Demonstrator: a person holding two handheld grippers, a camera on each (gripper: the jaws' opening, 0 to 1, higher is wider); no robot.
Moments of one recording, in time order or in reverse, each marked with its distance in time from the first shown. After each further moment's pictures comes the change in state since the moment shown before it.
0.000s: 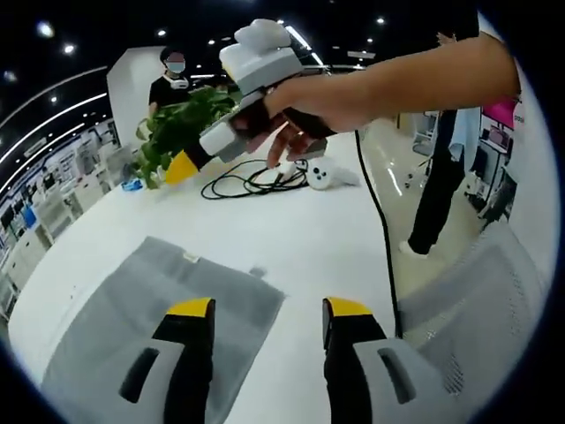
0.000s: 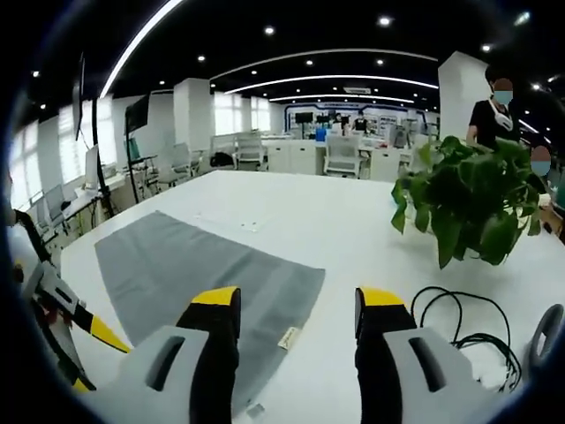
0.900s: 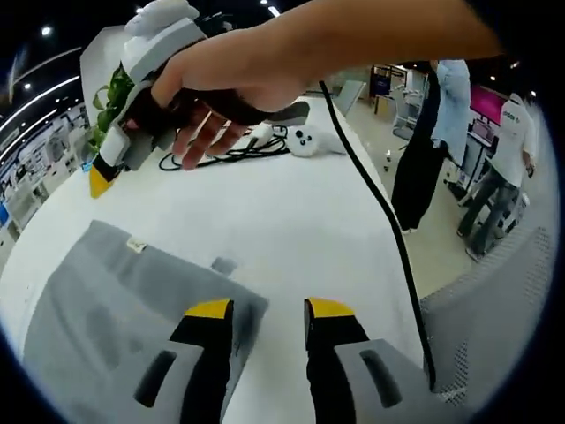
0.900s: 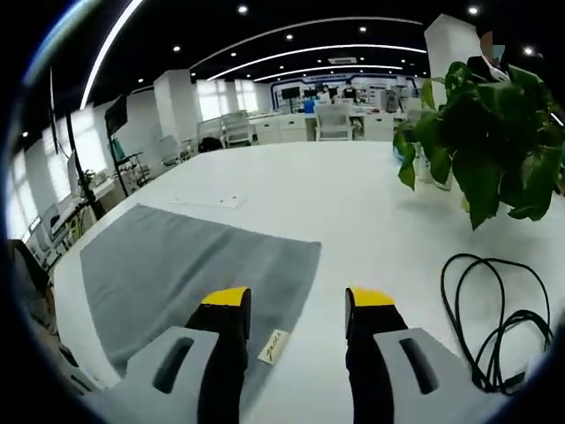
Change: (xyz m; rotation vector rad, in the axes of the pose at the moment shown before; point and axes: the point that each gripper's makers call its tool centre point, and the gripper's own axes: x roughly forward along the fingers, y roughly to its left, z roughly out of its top) left arm 0.082 -0.020 -0.031 -0.004 0.091 -0.134; right arm 0.071 -0.010 -0.049 0.118 0.111 0.000
